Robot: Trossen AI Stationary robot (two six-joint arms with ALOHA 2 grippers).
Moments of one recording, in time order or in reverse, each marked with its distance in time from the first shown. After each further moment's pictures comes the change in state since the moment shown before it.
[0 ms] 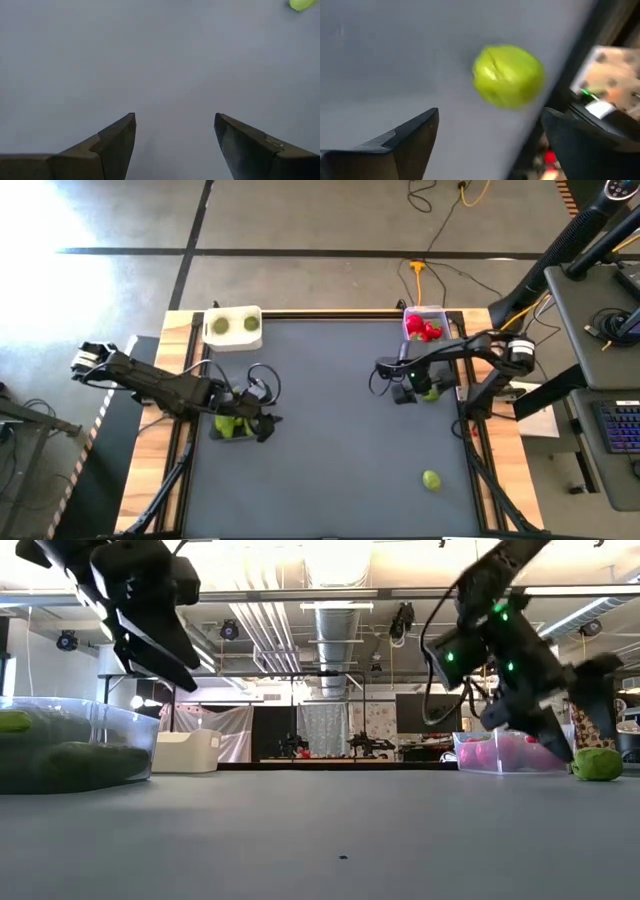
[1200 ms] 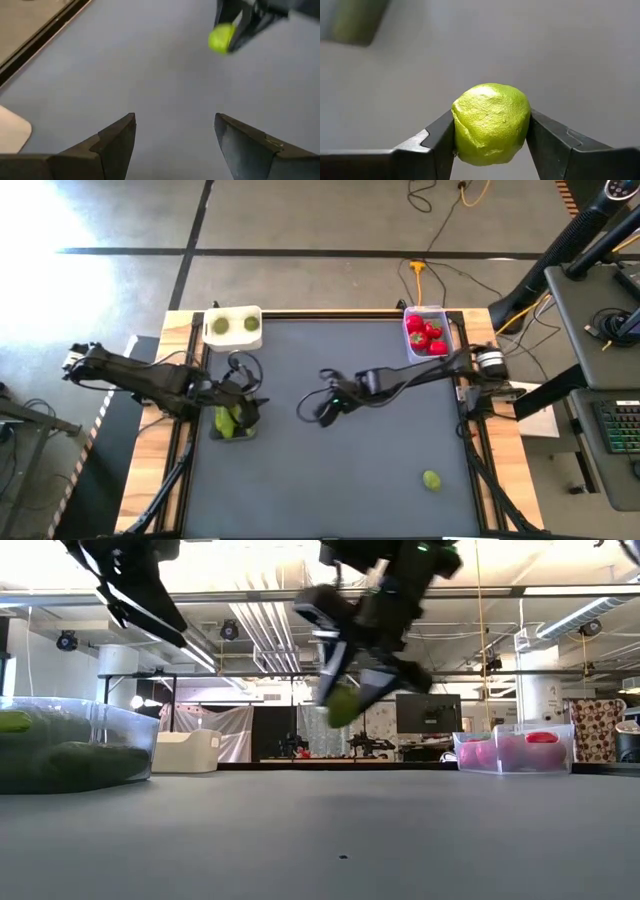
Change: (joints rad) left arm 0.001 -0.170 0.123 -0.298 -0.179 0.164; right arm 0.343 0.209 0.422 0.779 0.172 -0.132
